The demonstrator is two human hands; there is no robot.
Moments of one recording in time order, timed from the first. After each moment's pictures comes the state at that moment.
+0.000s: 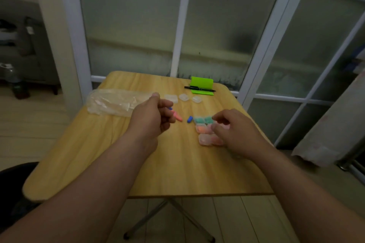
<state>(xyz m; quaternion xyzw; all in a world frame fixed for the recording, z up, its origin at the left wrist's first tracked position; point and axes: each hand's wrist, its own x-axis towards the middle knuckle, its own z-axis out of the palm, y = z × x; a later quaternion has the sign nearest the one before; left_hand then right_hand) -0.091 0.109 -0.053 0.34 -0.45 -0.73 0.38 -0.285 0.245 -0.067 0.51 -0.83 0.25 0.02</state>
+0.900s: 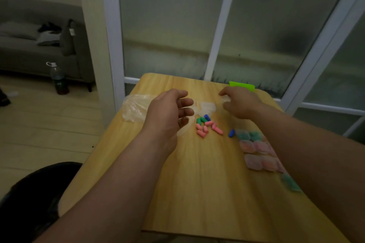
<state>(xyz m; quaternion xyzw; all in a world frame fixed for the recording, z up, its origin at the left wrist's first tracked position) -0.067 0.045 -0.044 0.34 -0.41 -0.73 0.43 -0.333 0.043 -0.055 0.54 -0.84 0.08 0.05</state>
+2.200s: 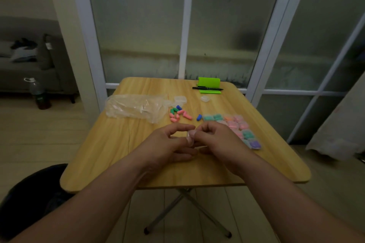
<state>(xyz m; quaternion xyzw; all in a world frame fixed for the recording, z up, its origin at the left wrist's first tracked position) -0.038 0.135 -0.078 0.25 -0.61 -0.73 0.17 -0.193 0.239 -0.075 0.41 -0.71 0.49 -0.31</state>
